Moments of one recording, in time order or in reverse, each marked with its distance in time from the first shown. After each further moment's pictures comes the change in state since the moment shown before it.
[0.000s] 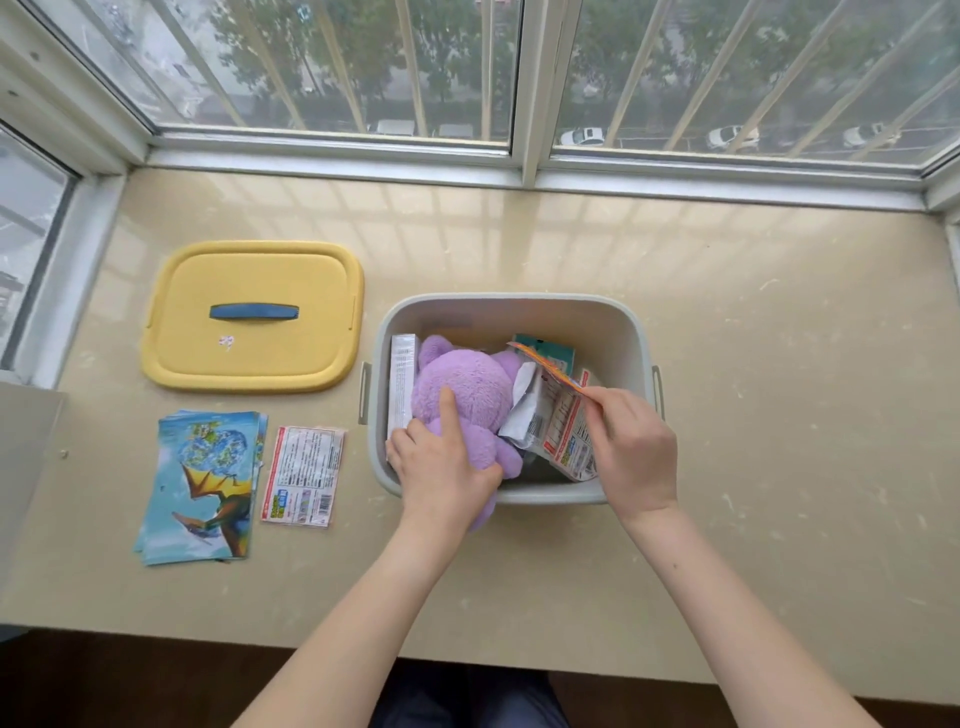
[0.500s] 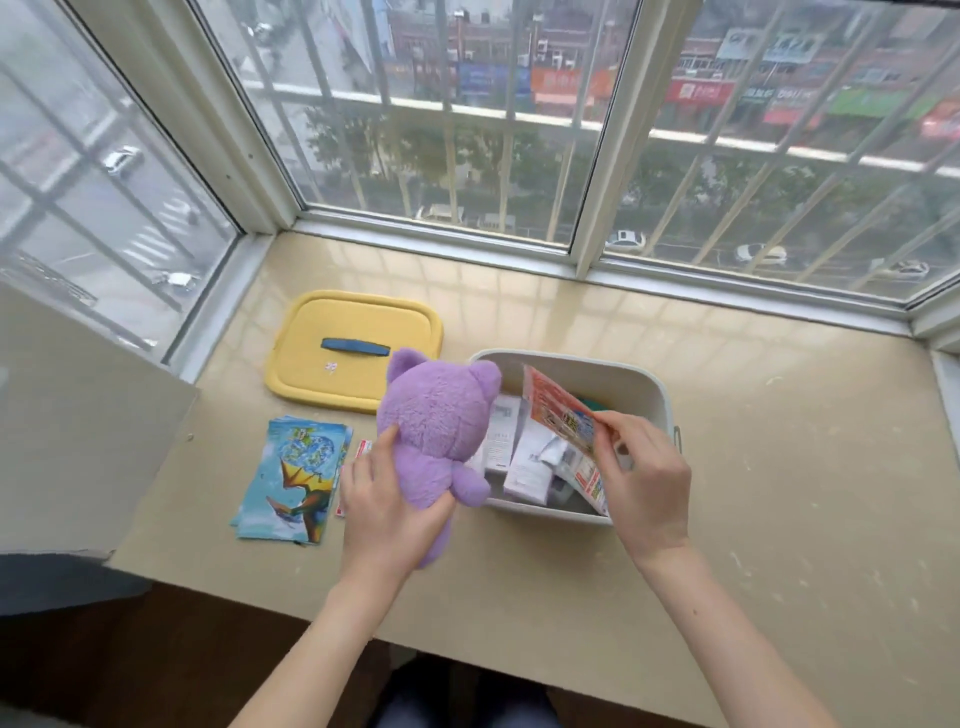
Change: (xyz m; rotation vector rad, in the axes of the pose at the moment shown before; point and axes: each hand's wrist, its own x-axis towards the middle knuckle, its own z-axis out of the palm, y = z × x) left_hand -0.085 -0.097 -0.118 -0.410 0.410 -0.005; right_hand 0.013 -0.122 -0.086 0.189 0.132 -0.099
